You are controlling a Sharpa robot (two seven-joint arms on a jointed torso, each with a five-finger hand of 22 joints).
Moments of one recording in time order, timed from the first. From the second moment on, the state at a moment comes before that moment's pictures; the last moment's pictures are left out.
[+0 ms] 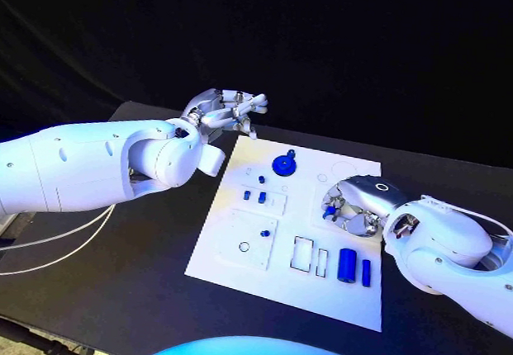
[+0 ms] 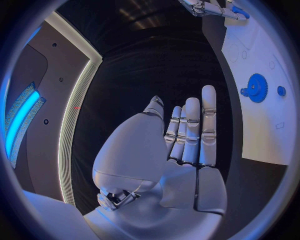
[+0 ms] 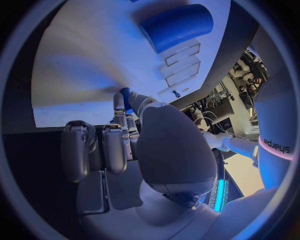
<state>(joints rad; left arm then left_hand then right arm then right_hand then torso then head) 1.22 -0.94 -0.02 1.56 -0.02 -0.34 0.38 1.49 -0.01 0.03 0.29 0.09 0.81 0.21 0.35 0.19 0.76 0.15 0.58 0.11 0.99 0.08 1.19 0.41 0.17 1.06 0.16 0.76 0.57 1.21 -0.78 -0.13 1.68 -1.72 -0.23 -0.26 1.48 -0.14 0.46 0.22 0.08 1.06 0.12 0.19 0.39 1.23 0.06 0.18 0.19 1.47 -0.02 1.44 1.27 0.05 1.47 0.09 1.40 1.31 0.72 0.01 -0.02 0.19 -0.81</state>
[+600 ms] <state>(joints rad) 1.22 -0.94 -0.02 1.55 -0.02 -0.34 0.38 1.49 -0.01 0.03 0.29 0.09 0.81 0.21 0.35 0.19 0.76 0.15 0.58 0.11 0.99 0.08 1.19 0.41 0.17 1.06 0.16 0.76 0.57 1.22 -0.82 -0.12 1.81 -1.71 -0.42 -0.25 1.49 -0.13 0.49 0.19 0.08 1.07 0.11 0.19 0.39 1.26 0.04 0.19 0.20 1.47 -0.02 1.44 1.27 0.05 1.47 0.08 1.44 1.31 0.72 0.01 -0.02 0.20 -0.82</state>
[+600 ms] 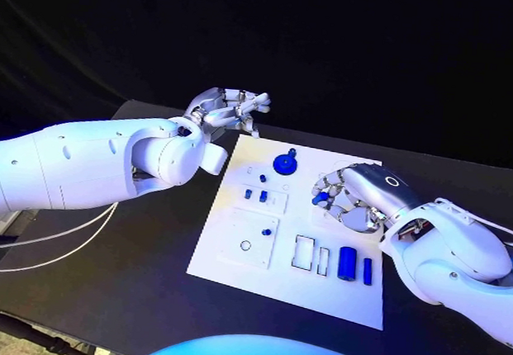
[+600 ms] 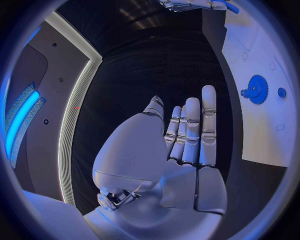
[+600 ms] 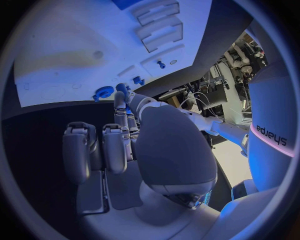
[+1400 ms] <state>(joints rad) 1.22 -0.93 -0.02 1.55 -0.02 -0.34 0.38 1.49 -0.02 0.03 0.29 0.09 0.81 0.20 0.35 0.19 0.76 0.15 0.58 0.11 0.99 0.08 1.19 0.41 0.17 1.06 0.16 0.75 0.57 1.10 -0.60 -0.14 1.77 -1.65 -0.43 -0.20 1.48 -0.13 0.51 0.18 0.08 1.07 0.11 0.19 0.39 1.26 0.05 0.18 0.20 1.46 -0.02 1.44 1.26 0.05 1.47 0.08 1.44 1.31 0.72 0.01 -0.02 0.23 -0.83</state>
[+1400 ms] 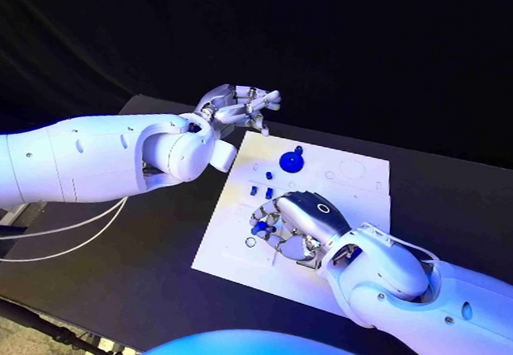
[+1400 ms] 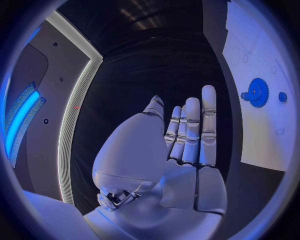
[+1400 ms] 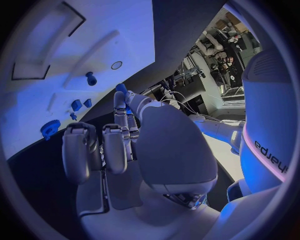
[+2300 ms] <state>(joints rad) 1.22 -0.93 -0.02 1.55 -0.02 -0.33 0.37 1.50 -0.02 0.05 0.29 0.09 0.81 0.20 0.35 0.19 0.76 0.15 0.60 0.11 0.98 0.07 1.21 0.42 0.17 1.09 0.16 0.78 0.59 1.06 -0.54 -0.14 1.70 -1.67 -0.35 -0.20 1.47 -0.14 0.51 0.17 0.09 1.06 0.11 0.19 0.39 1.27 0.05 0.17 0.20 1.46 -0.02 1.44 1.26 0.05 1.47 0.08 1.44 1.31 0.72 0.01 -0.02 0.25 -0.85</state>
